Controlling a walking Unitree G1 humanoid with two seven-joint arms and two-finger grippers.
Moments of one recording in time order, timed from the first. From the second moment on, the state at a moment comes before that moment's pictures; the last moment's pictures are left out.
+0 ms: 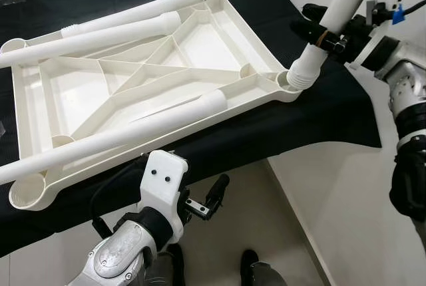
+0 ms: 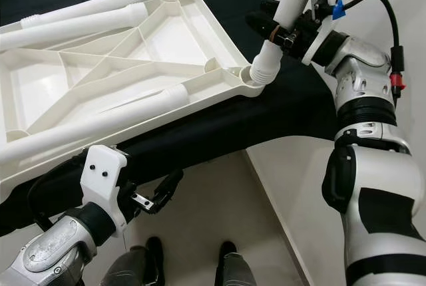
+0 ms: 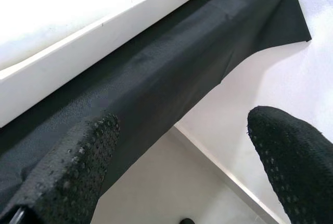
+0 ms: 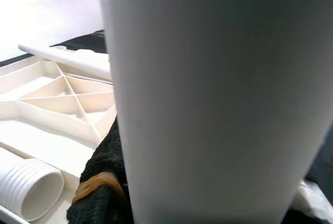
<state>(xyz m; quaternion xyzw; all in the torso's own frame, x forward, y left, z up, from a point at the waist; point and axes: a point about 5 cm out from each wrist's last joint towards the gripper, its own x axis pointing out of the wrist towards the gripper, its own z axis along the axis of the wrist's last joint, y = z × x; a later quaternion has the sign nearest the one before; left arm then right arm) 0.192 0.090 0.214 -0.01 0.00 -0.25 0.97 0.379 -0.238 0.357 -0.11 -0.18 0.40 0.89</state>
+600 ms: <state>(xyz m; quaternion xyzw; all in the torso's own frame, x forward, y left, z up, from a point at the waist) 0.192 0.090 0.213 -0.01 0.00 -0.25 0.97 0.378 -0.233 0.361 -0.11 -0.17 0.42 0.88</state>
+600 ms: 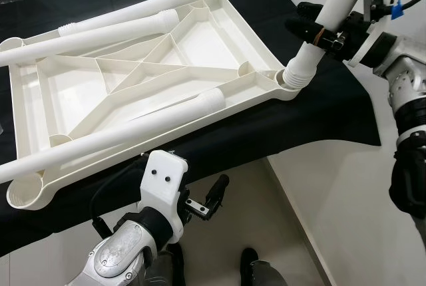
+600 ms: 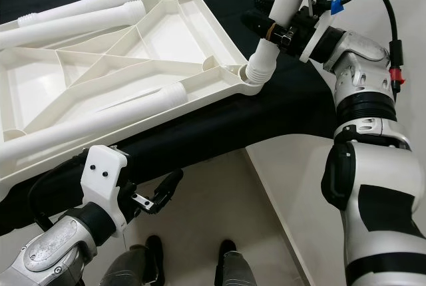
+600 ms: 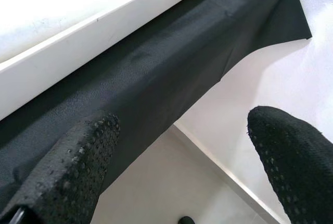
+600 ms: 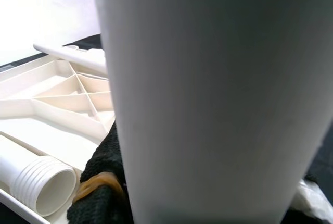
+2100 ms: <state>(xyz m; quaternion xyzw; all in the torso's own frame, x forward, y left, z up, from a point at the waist) 0.188 0.088 0.207 -0.02 0.02 -0.24 0.97 0.387 -0.218 0.367 -0.12 -0.17 0.39 0.90</state>
